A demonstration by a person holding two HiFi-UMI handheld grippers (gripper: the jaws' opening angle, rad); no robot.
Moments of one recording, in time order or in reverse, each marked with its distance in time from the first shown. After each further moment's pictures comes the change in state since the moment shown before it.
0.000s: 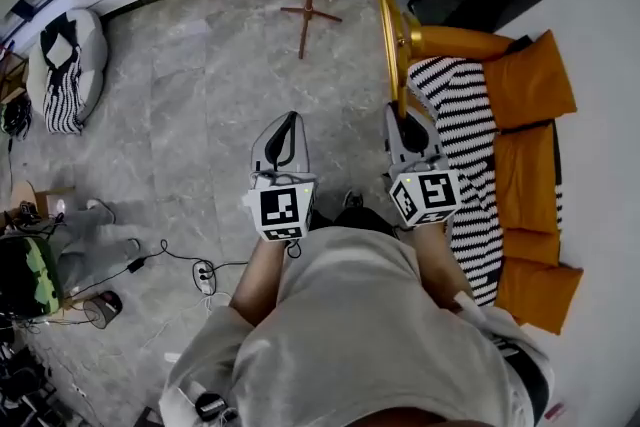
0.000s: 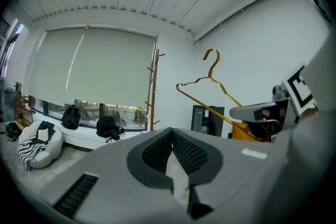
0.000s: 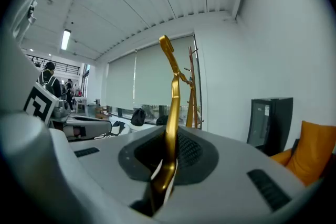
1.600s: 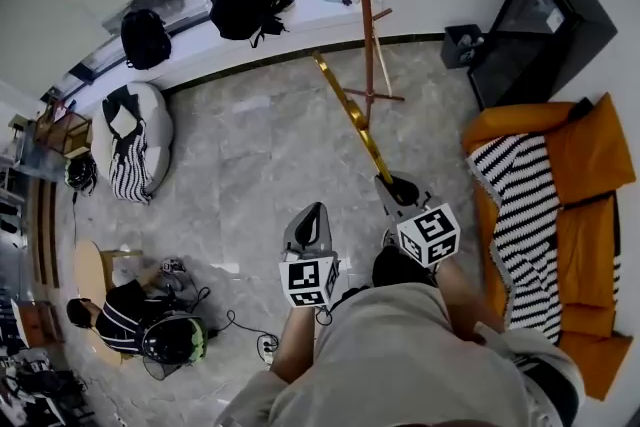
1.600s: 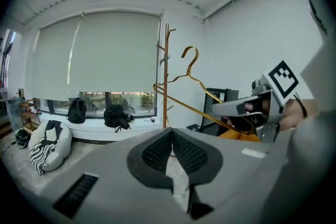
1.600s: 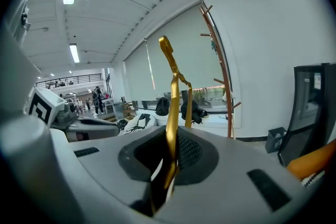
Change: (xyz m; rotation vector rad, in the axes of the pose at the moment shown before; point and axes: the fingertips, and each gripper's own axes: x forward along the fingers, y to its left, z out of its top) left arm 0.115 0.119 -0.022 0.007 0.206 0.066; right arm 0.222 0.029 -0.031 0.105 0.197 0.327
